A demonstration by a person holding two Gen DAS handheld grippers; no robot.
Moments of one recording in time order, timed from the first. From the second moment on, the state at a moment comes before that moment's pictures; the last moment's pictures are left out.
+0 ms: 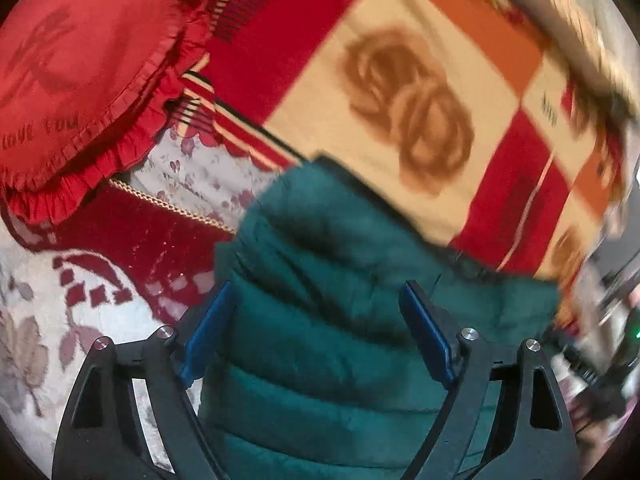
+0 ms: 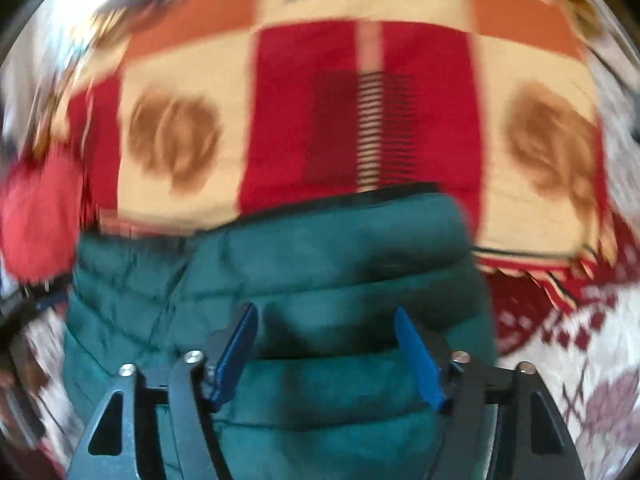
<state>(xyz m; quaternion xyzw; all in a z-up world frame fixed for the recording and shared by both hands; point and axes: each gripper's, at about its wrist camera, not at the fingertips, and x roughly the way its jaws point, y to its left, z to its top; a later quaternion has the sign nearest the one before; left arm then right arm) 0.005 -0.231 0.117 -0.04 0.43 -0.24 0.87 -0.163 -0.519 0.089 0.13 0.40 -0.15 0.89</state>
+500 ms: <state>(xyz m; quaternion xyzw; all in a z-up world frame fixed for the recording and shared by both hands) 0.039 -0.247 0.045 -0.02 0.47 -0.19 0.86 -0.094 -0.535 0.015 0.12 0.45 -0.21 0.86</state>
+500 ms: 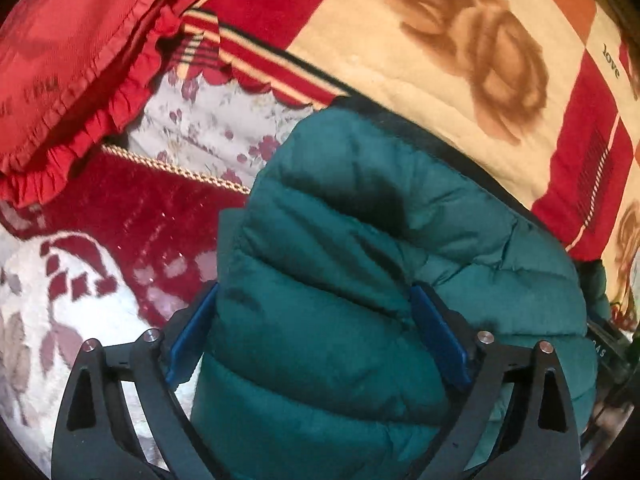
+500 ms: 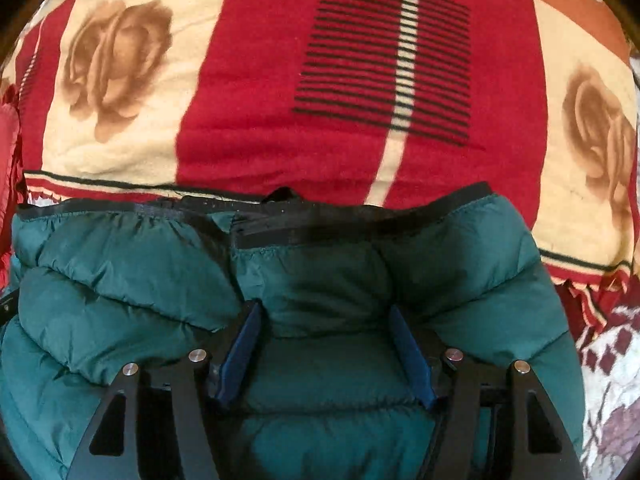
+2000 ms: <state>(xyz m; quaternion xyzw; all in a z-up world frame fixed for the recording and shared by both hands) 0.007 -0.251 0.082 0.04 0.43 -0.18 0.89 -0.193 -0.495 0.108 0.13 0.36 -0.18 0.90</state>
